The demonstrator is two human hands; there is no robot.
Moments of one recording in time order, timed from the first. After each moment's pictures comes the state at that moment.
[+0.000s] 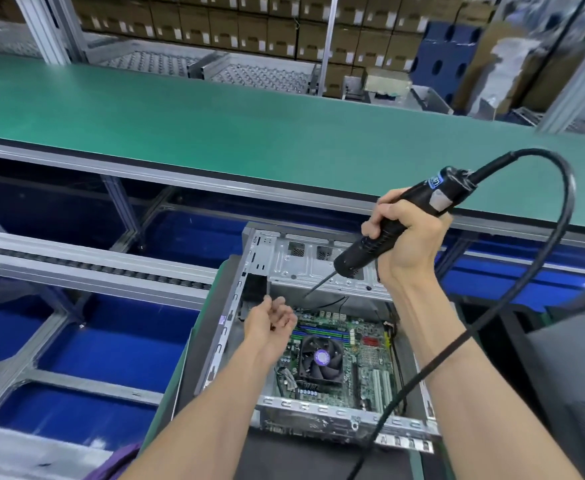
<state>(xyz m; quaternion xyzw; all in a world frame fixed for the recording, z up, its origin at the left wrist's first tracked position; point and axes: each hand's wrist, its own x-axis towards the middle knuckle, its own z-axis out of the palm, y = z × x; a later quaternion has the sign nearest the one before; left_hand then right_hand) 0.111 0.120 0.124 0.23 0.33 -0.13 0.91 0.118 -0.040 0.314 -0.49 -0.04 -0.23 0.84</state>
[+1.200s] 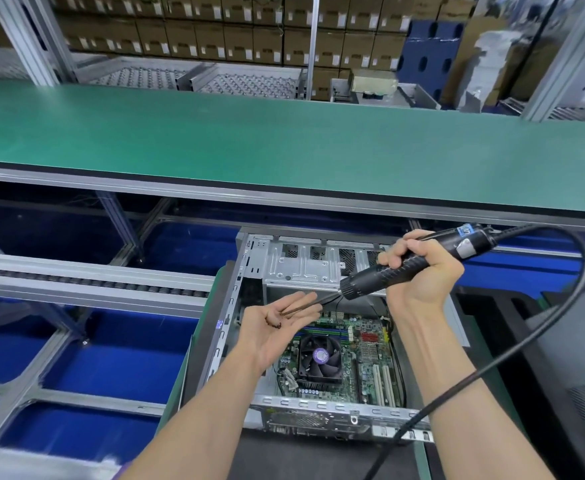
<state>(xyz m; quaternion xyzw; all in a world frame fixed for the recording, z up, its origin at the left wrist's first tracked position) 0.099 0.123 0.143 0.19 0.15 -0.25 0.94 0.085 -0.070 0.276 -0.35 0.09 -0.23 0.90</state>
